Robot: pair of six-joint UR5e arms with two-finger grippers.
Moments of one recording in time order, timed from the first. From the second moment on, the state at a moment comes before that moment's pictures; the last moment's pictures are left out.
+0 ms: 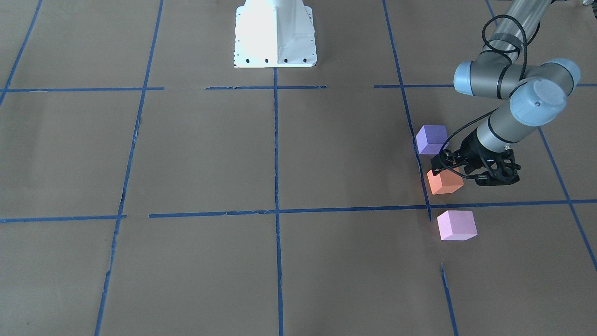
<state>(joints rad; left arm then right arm) -0.94 -1.82 -1.58 -1.96 -2.21 -0.90 1.48 -1.59 1.63 -1.57 2.36 0.05</state>
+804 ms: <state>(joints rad) -1.11 -1.80 -1.75 -1.85 -2.18 -0.82 1.48 -1.59 1.63 -1.57 2.36 0.05</state>
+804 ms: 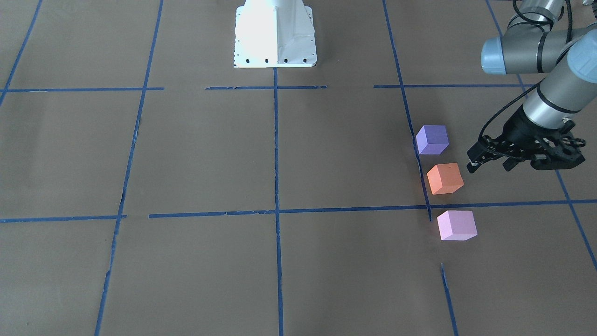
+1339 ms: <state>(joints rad) -1.41 -1.80 -1.69 -1.64 -2.19 -0.24 1.48 -1.59 1.63 -1.57 2.36 0.05</state>
